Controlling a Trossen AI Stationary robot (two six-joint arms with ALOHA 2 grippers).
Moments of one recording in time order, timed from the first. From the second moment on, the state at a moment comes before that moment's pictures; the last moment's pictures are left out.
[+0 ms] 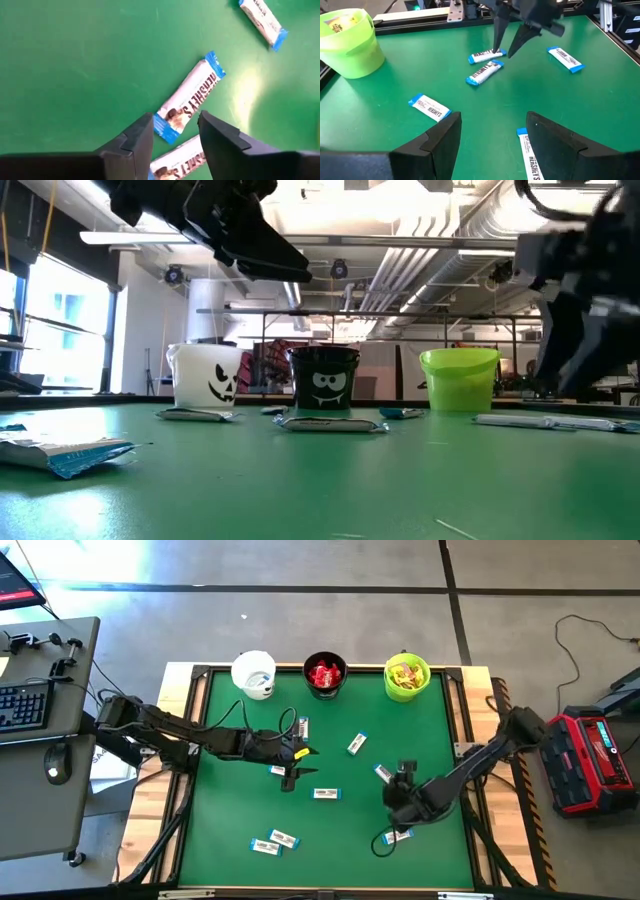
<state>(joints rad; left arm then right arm) -0.11 1.43 0.77 0.20 -0.12 0.05 0.61 1.60 0.88 -0.84 0.52 0.55</state>
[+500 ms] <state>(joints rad) -0.11 1.43 0.77 0.20 -0.12 0.05 0.70 1.78 0.88 -0.84 0.63 0.52</state>
